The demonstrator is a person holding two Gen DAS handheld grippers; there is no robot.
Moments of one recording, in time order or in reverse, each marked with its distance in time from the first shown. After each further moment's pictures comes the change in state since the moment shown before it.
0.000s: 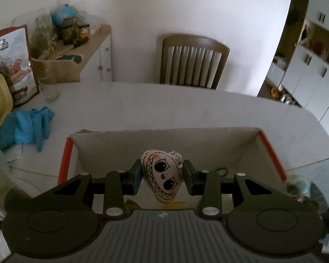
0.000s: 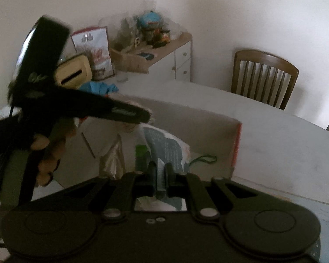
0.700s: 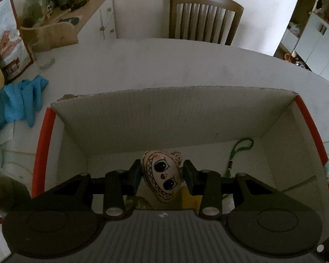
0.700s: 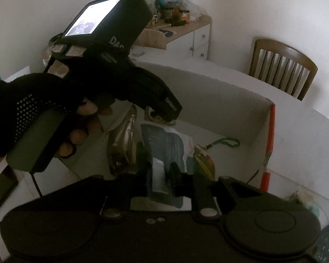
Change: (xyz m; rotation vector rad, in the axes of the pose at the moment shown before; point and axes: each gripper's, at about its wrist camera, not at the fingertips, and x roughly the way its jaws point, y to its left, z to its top) left arm 0.053 0.005 -0.005 0.008 0.229 0.056; right arm 0.034 0.020 -0.015 -0.067 0.096 0.045
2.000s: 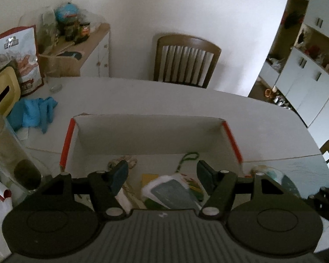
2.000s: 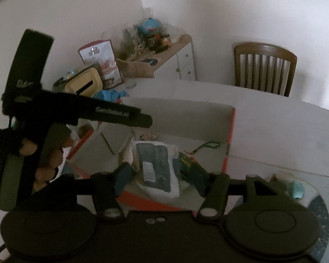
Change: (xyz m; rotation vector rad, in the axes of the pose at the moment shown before) left arm -0.128 -0.029 -0.039 -0.046 -0.223 -0.096; right arm -0.088 -0.031 -0.012 0.181 -0.137 0.042
